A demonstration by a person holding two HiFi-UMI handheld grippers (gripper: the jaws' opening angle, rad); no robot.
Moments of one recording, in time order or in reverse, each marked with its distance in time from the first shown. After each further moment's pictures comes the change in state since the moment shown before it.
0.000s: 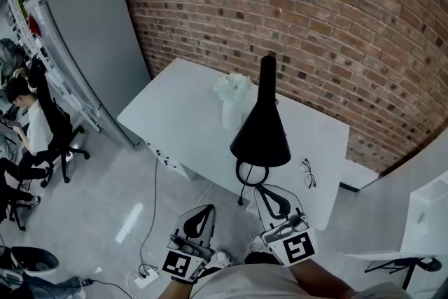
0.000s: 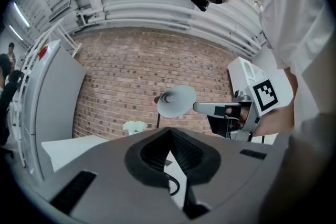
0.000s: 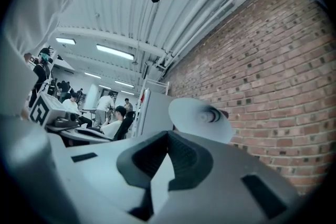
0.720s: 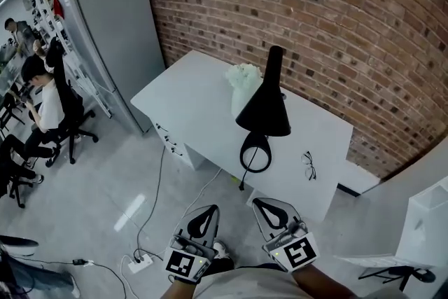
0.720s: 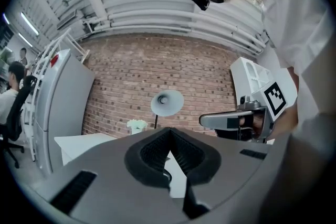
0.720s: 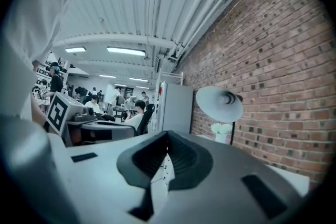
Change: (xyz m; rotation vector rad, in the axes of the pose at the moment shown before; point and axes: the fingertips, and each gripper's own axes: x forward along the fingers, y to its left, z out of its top) left arm -0.063 -0.056 -0.005 0.008 -0.017 0.077; right arm -0.079 0.063 -0.022 0.038 0.089 0.192
